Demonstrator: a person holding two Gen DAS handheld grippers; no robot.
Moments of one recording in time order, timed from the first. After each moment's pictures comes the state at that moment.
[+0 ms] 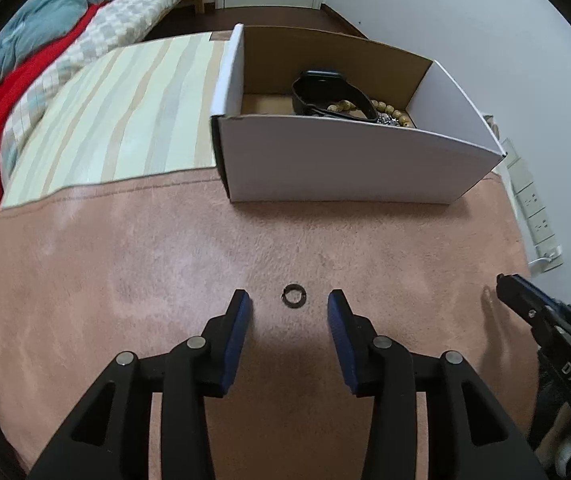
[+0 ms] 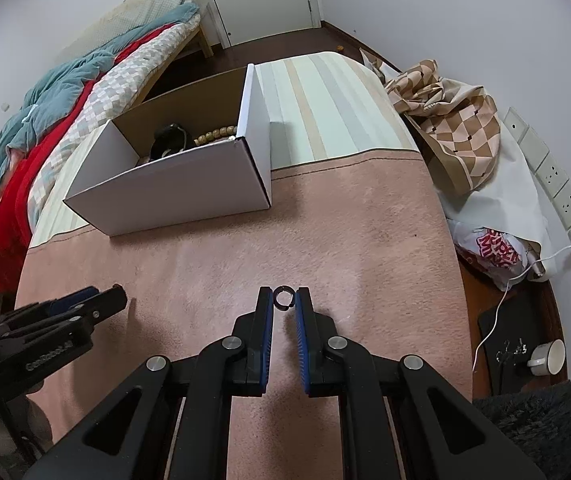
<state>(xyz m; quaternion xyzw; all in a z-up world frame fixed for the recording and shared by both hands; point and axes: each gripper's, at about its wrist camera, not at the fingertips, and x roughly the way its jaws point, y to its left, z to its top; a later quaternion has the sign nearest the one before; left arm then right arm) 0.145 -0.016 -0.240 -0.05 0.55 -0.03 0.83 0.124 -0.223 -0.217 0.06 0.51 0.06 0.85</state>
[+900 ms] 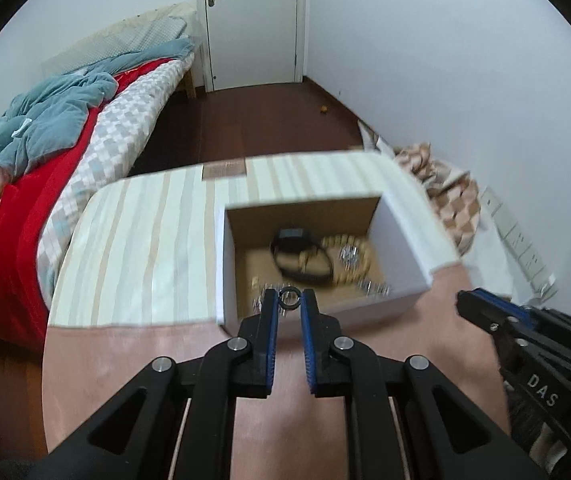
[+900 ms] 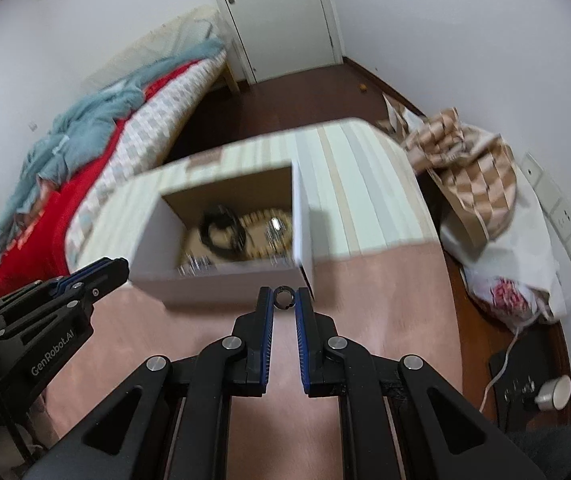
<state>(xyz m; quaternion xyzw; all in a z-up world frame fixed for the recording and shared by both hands) 0.177 -0.023 -0.134 -0.01 0.43 -0.04 0.90 0.156 -0.216 -0.142 0.09 0.45 0.10 0.88</state>
